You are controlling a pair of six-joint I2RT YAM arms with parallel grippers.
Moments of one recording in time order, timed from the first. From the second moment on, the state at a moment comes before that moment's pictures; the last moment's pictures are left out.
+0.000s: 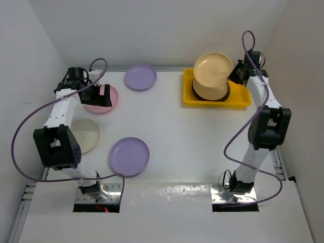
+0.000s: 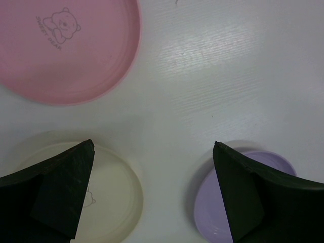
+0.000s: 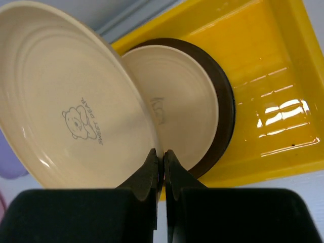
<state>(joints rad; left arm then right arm) 0.16 1.59 1.40 -0.78 0.36 0.24 -0.11 1.83 1.58 -0.40 -0.05 0.47</state>
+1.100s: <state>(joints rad) -0.25 1.66 1.05 -0.89 0.30 0.65 0.01 1.80 1.47 -0.55 0.10 0.26</state>
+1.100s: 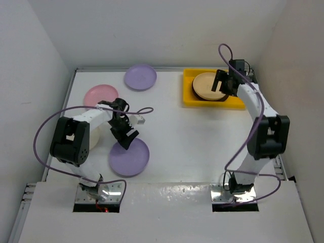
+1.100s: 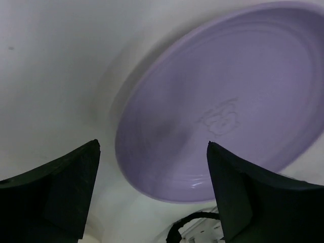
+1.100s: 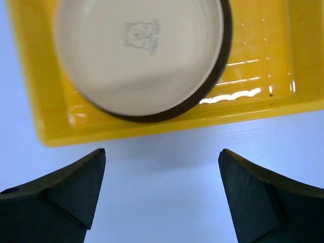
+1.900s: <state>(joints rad) -0.12 1.82 1.53 -0.86 0.45 0.49 0.49 1.66 1.16 -0.25 -0.30 0.28</state>
